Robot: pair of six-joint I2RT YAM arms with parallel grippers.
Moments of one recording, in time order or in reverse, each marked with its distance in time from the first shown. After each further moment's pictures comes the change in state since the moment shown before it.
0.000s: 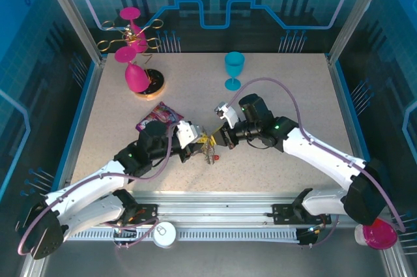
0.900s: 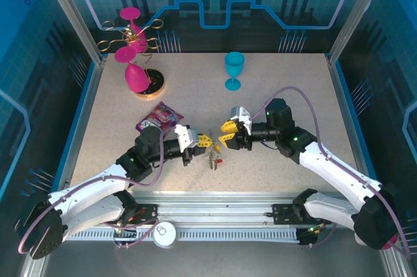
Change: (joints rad) left arm -0.009 0.000 -0.091 0.277 0.155 -0.095; right arm -0.130 -0.208 -0.215 0.308 -0.298 -0.386
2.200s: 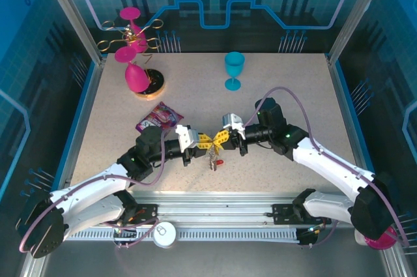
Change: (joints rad) left arm 0.003 0.013 -0.002 -0.008 -0.001 0.011; right arm 0.053 0.078 0.051 -0.071 -0.056 -0.154
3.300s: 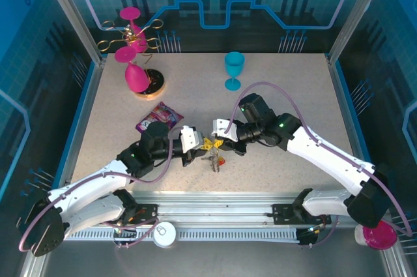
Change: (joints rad) left arm -0.003 0.020 0.085 -0.230 0.003 0.125; right arm 0.126 0.093 0.274 -0.497 0.328 -0.256
